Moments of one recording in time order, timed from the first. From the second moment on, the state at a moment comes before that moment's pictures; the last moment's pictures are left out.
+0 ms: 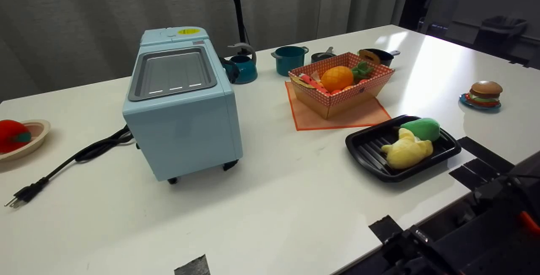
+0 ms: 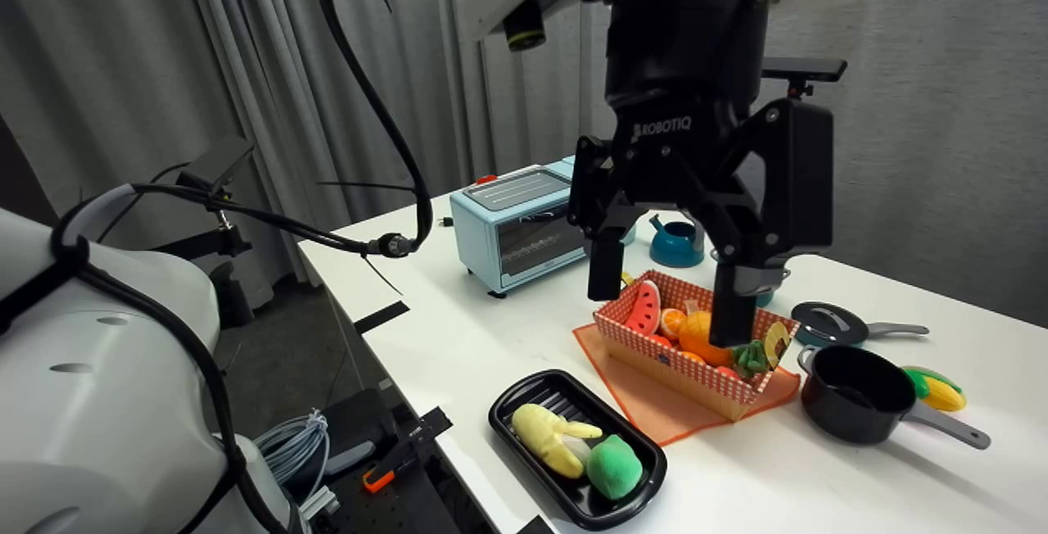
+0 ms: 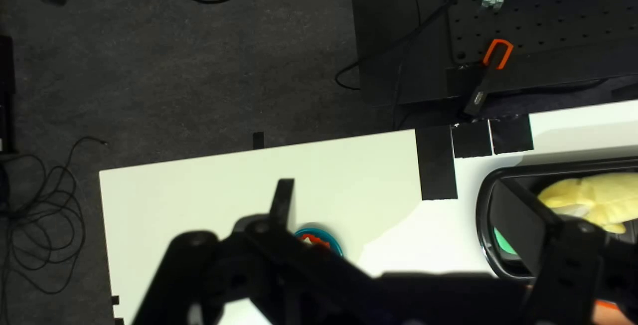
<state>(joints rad) -0.22 -0.51 -0.16 -2.30 -0.44 1.56 -0.15</state>
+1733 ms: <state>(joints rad) -0.02 0.04 -0.01 -1.92 -0.28 1.84 -0.20</state>
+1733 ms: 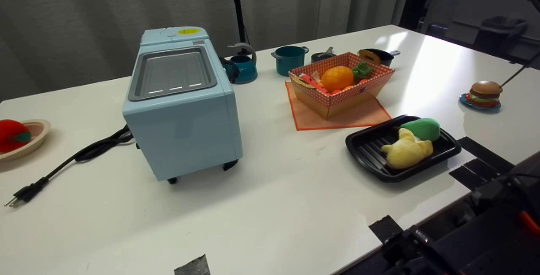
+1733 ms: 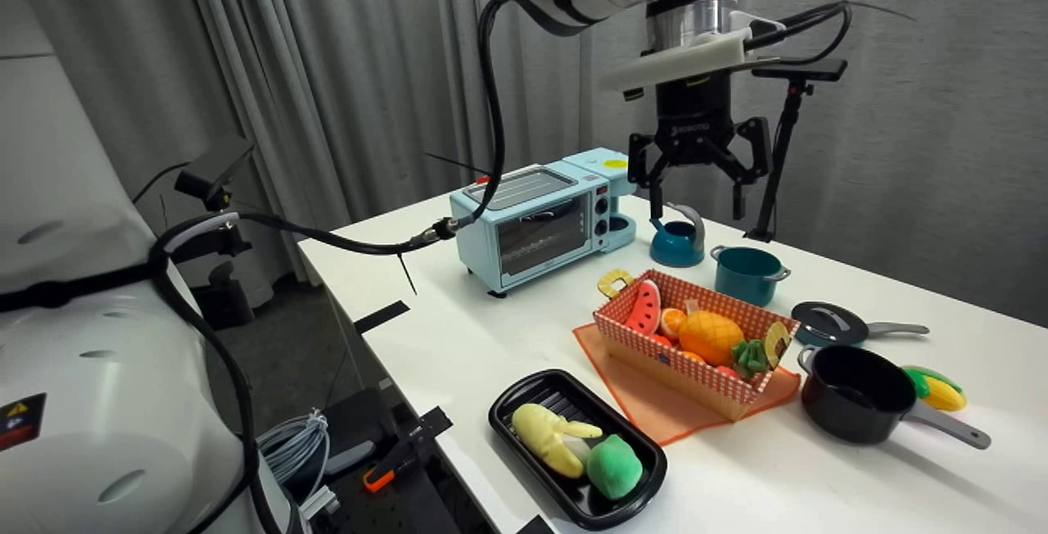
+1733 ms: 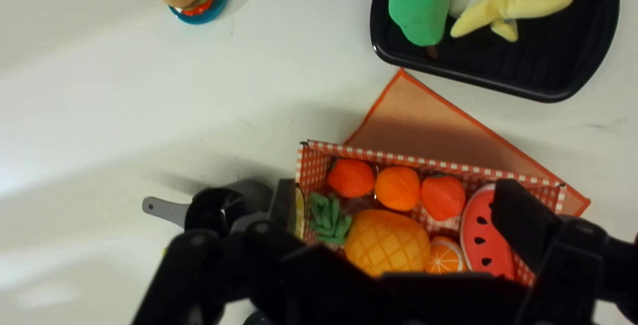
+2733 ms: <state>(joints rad) 0.01 0.32 0.04 -1.73 -0.21 2.05 -0.09</state>
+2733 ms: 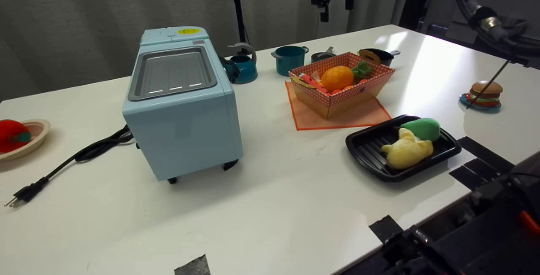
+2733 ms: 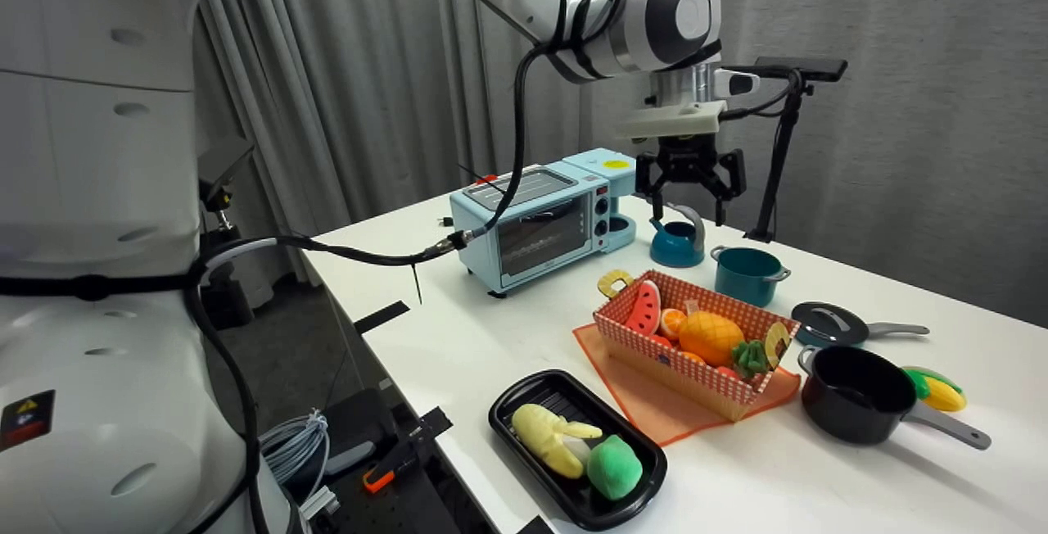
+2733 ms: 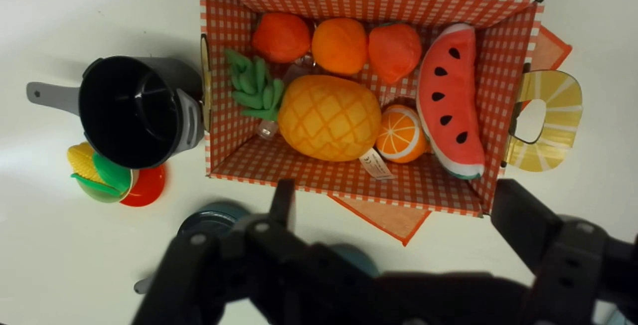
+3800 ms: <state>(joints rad) 0.01 0.58 -0.04 -1.72 -0.29 2.27 0.03</state>
